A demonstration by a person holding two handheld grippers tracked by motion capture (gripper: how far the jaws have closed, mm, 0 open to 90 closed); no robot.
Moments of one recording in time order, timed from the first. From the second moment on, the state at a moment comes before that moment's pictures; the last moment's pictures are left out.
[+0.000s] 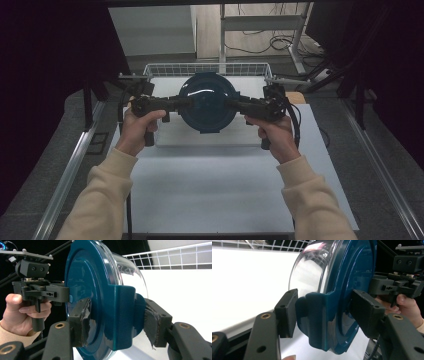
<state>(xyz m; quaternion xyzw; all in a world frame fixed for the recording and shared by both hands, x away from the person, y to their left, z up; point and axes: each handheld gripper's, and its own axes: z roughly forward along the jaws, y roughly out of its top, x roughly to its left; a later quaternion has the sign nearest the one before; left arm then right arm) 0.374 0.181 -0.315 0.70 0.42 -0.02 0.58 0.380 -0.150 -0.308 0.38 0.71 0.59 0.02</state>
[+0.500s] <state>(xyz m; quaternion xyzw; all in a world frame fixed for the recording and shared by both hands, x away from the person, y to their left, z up) 0.413 0.189 -0.307 0.69 0.43 -0.03 0.58 0.419 -0.141 -0.294 0.40 0.71 0.58 0.01</state>
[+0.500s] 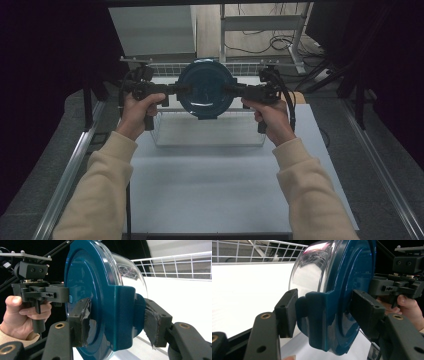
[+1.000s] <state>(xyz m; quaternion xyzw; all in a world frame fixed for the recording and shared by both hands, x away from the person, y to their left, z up) 0.447 0.190 -0.324 0.67 0.46 -0.07 0.57 0.453 -0.139 -0.304 0.44 0.70 0.56 -0.02</state>
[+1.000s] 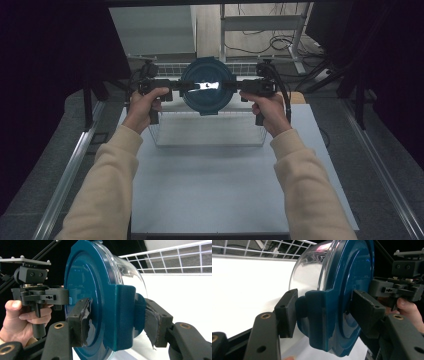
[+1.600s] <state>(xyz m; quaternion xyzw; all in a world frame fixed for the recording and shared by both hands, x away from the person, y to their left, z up) 0.487 0.183 -0.341 0.62 0.52 -0.12 0.57 0.498 -0.143 -0.328 0.55 0.62 0.55 -0.10</state>
